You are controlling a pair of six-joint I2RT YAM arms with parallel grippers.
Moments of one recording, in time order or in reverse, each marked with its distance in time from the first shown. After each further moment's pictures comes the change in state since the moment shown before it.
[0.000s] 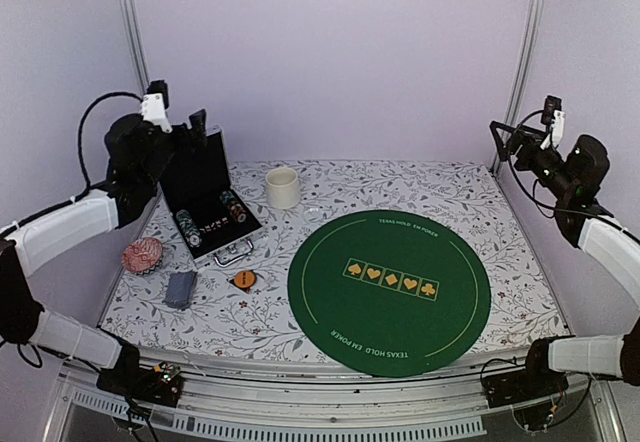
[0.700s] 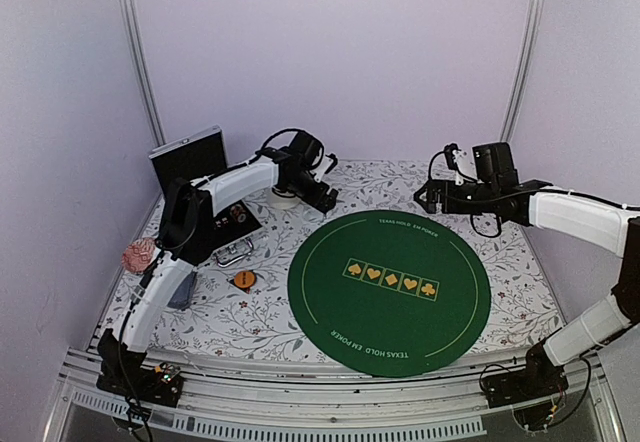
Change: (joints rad) left arm -0.339 1.399 1.597 -1.237 0.274 0.110; right arm 0.453 0.366 0.259 -0.706 0.279 -0.034
